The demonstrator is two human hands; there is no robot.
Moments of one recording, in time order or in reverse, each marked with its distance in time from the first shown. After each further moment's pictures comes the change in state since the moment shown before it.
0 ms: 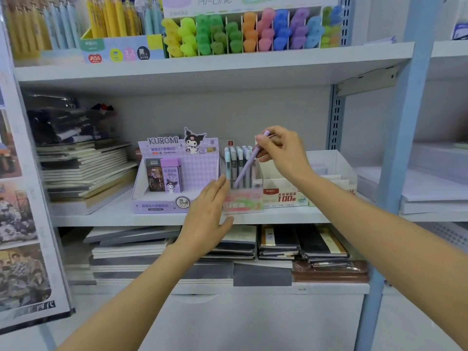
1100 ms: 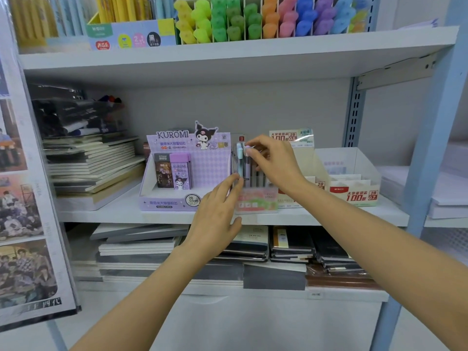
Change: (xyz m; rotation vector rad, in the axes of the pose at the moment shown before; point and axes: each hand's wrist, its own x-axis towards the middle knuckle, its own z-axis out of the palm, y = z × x) left_hand 0.002 -0.011 0.007 0.125 0.040 0.086; right_hand 0.003 0.029 0.047 -0.352 -0.077 -0.199
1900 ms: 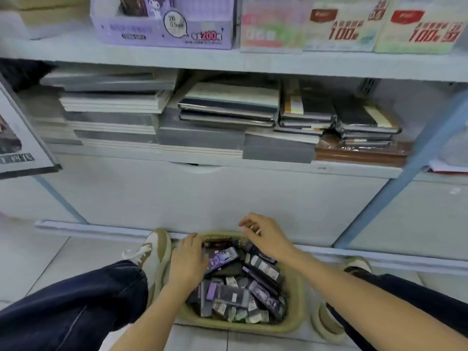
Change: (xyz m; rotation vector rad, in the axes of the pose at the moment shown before) left_hand -0.315 0.015 0.201 -0.152 -0.584 -0.632; right_hand -0.381 0.084 0.118 0.156 -0.727 0.642
